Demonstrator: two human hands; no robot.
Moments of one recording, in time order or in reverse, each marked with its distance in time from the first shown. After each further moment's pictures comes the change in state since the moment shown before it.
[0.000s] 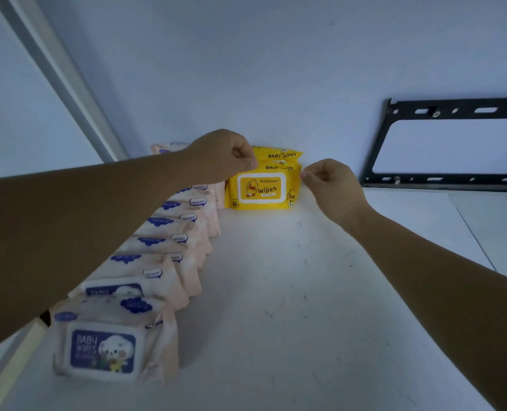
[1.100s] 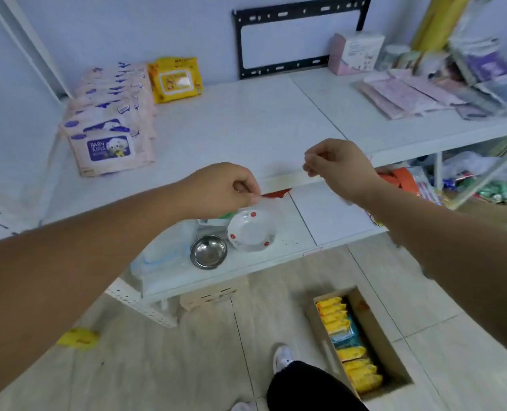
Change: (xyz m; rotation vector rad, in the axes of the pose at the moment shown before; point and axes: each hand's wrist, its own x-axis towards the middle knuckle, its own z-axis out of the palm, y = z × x) left_hand -0.442 0.173 0.109 -0.141 -0.392 0.294; right_hand -0.508 0.011 -0.128 -0.111 0.189 0.080
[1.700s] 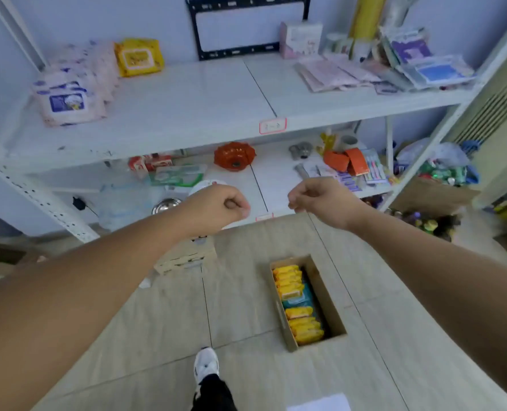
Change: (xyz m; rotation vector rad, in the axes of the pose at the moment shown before) left_hand -0.074 0.171 0.208 -0.132 0.051 -0.140; right_hand -0.199 0.130 -0.159 -0.063 -0.315 0.063
